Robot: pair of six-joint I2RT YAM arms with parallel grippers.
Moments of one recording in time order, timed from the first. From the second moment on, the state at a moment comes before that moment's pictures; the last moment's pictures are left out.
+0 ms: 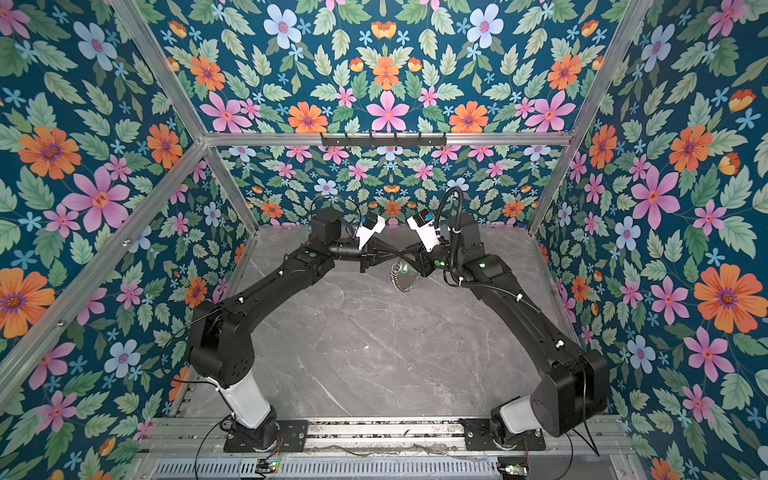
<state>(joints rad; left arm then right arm) -0.49 1.76 1.41 0.18 1.06 0.00 0.38 1.40 1.31 -0.32 -0.55 0.01</state>
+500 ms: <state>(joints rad) -0.48 1.85 1.31 1.20 0.94 -0.85 0.30 1.39 1.26 -0.07 -0.72 0.24</state>
